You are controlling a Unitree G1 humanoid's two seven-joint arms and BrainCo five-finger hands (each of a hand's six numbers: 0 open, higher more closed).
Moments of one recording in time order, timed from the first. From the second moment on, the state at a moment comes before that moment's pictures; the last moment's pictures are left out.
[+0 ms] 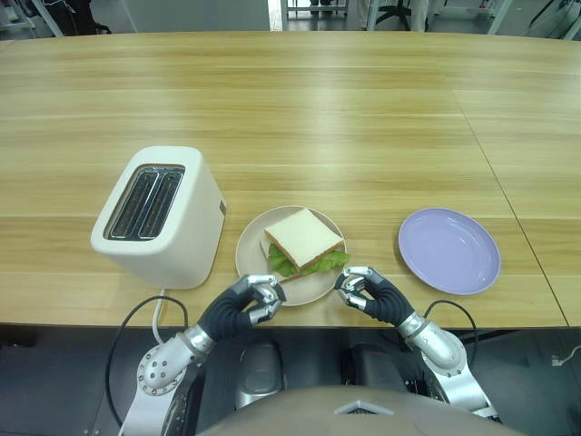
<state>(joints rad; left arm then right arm) 0.56 0.42 -0.11 -0.32 -0.32 -0.32 -0.67 0.34 -0.27 0.32 -0.06 0.06 -0.39 0.43</state>
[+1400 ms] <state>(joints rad) 0.33 0.43 -0.13 -0.11 -0.21 0.07 -0.61 0.22 -0.18 0.34 0.00 0.13 0.09 0.52</state>
